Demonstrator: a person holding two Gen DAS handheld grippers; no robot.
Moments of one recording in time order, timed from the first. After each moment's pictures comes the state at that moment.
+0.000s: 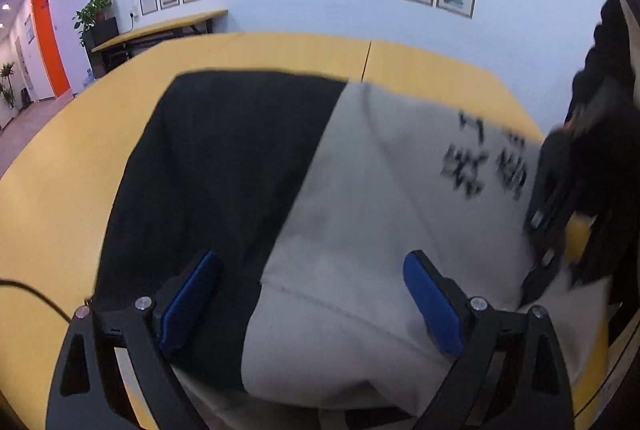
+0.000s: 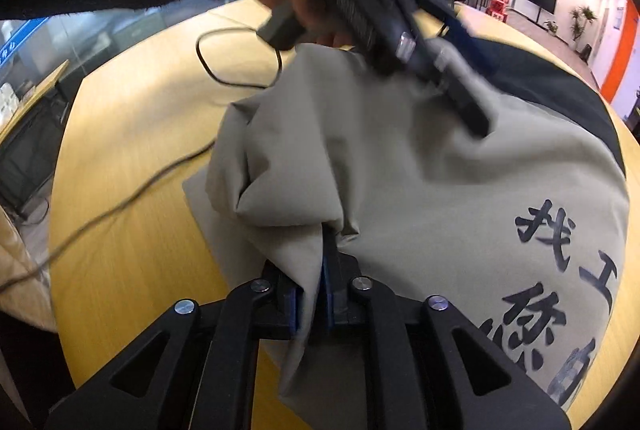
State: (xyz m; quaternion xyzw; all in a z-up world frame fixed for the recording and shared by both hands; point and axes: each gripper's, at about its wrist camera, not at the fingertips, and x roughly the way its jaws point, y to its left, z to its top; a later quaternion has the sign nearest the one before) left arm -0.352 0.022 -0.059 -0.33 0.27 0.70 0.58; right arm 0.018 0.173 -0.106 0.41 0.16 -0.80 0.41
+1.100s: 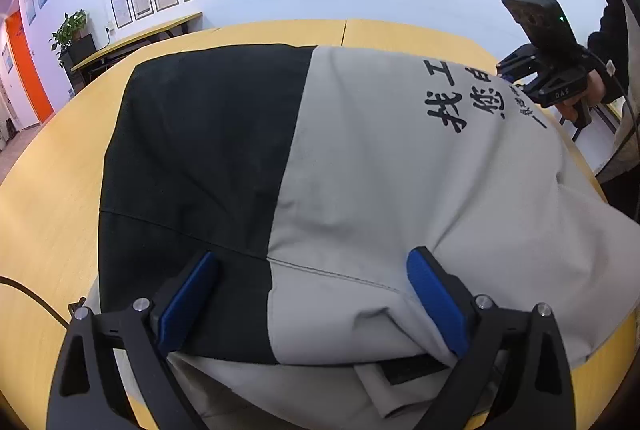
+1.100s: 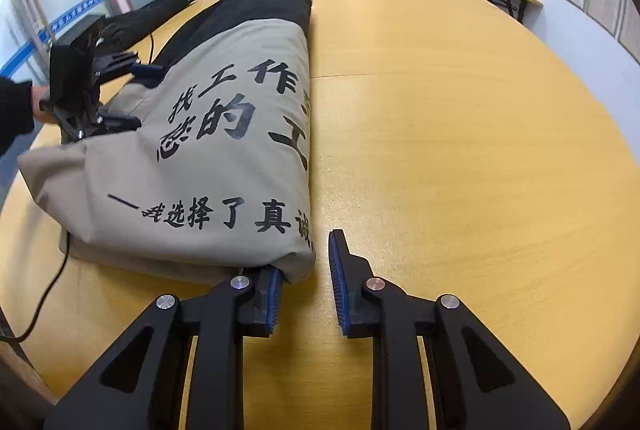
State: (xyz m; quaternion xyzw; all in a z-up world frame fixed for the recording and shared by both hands) left arm -0.350 0.021 -0.086 -0.30 0.29 0.68 0.60; right arm 0.047 0.328 -0.102 0.46 -0.05 -0.88 0.05
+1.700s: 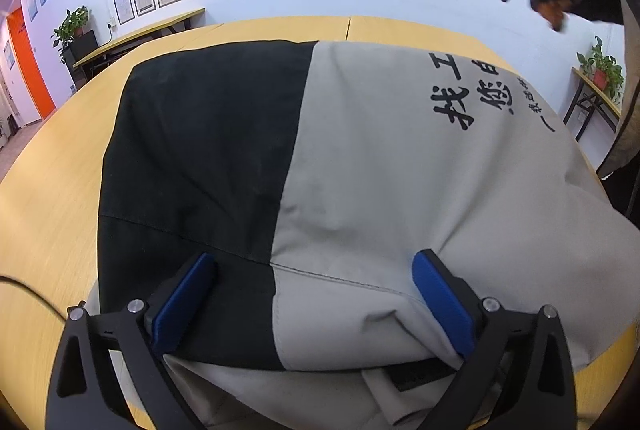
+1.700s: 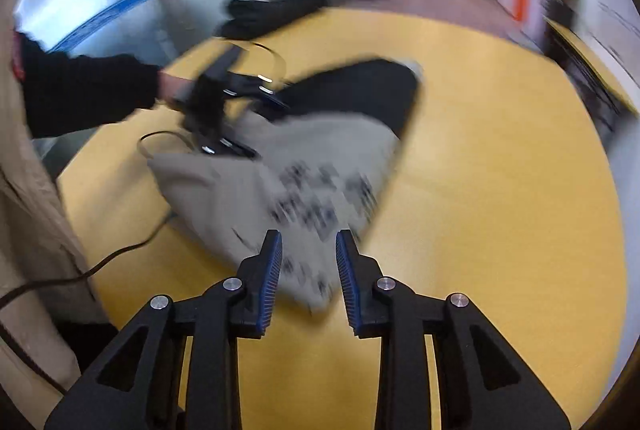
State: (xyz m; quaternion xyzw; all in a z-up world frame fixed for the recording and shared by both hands) left arm -0.350 0.028 -0.084 -0.30 0.29 0.68 0.60; right arm 0.018 0.324 0.022 0.42 0.08 -0.85 0.31
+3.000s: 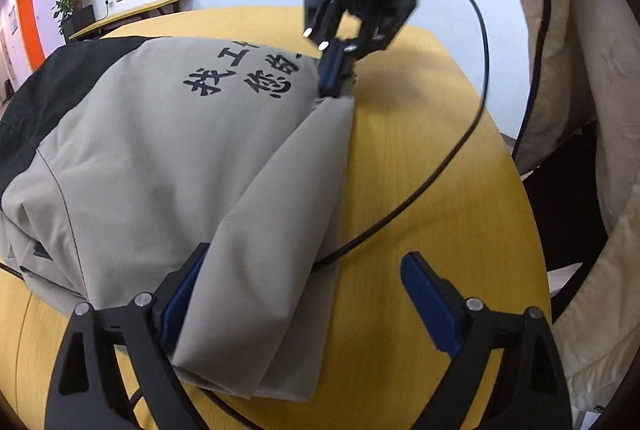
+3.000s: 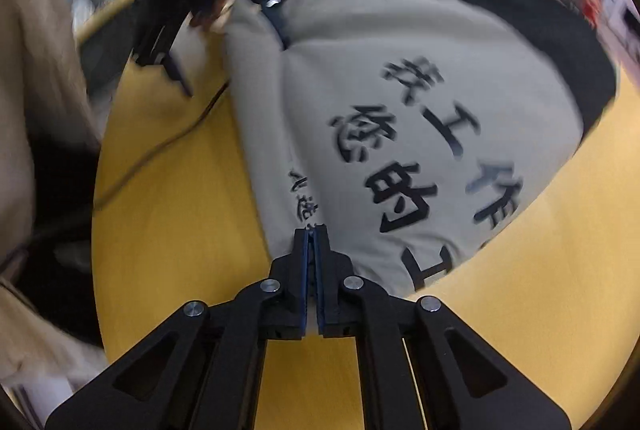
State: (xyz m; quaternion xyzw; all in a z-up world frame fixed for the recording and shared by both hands) left arm -0.170 0.036 -0.075 -0.35 0.25 0.68 0.59; right arm -0.029 0.284 -0.119 0.48 0.23 -0.66 0.53
